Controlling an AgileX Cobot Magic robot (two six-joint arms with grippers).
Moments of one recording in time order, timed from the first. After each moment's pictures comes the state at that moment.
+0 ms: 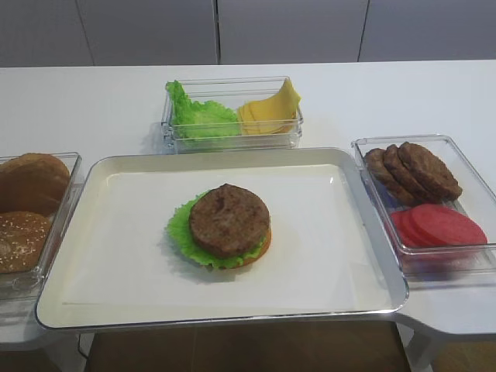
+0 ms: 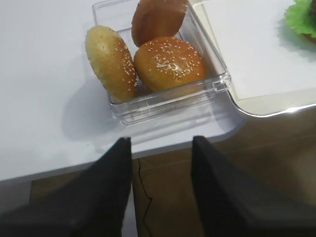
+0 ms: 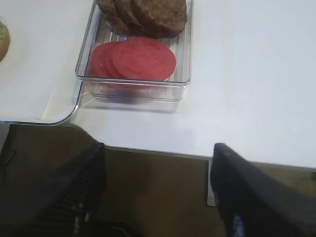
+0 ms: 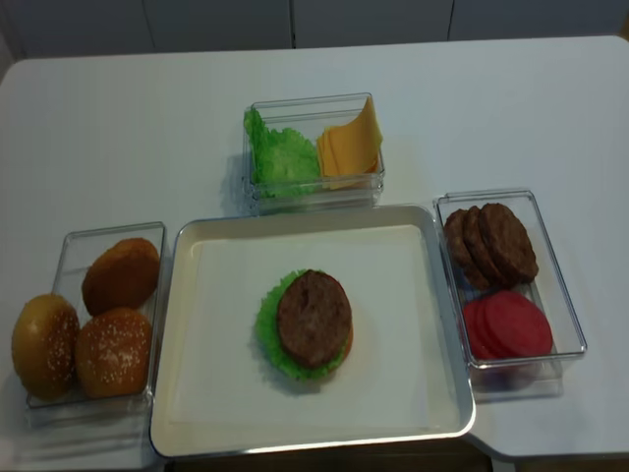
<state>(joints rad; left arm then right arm) -0.10 -0.02 -0.49 0.06 1.19 -0.01 0.23 0.35 -0.62 -0.03 1.14 0.12</state>
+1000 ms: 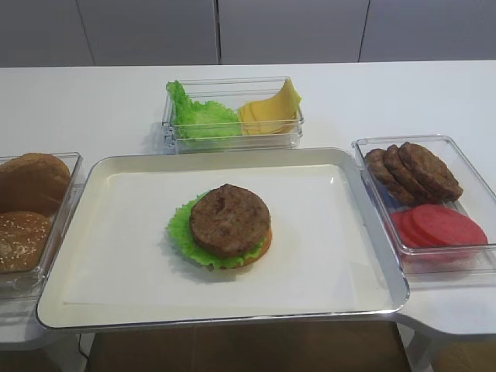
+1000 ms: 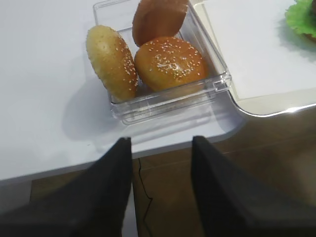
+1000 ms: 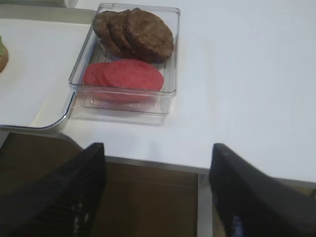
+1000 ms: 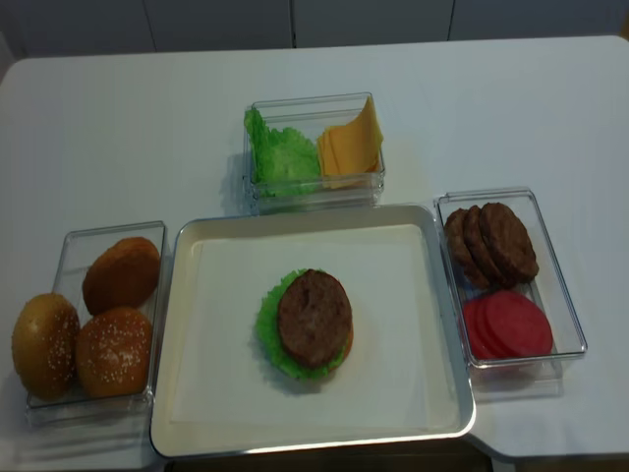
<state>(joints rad) -0.10 -0.02 -0.49 0.06 1.19 -0.01 0.14 -0.01 -0.48 -0.02 1.14 0.01</state>
